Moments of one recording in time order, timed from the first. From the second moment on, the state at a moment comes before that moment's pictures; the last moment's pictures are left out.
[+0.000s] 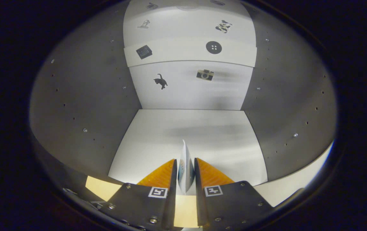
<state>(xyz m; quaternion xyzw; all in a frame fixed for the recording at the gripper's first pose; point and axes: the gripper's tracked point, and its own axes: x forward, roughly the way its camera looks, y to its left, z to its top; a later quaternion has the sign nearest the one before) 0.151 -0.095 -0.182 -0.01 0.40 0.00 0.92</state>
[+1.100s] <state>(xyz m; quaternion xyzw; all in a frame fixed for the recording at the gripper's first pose) 0.151 -0.084 -0.061 -0.03 0.11 0.00 0.99</state>
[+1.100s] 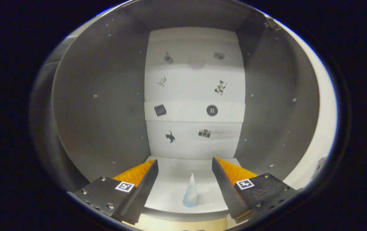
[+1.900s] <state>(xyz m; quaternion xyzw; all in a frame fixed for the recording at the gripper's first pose) -0.078 -0.124 0.017 -0.08 0.01 -0.09 0.99</state>
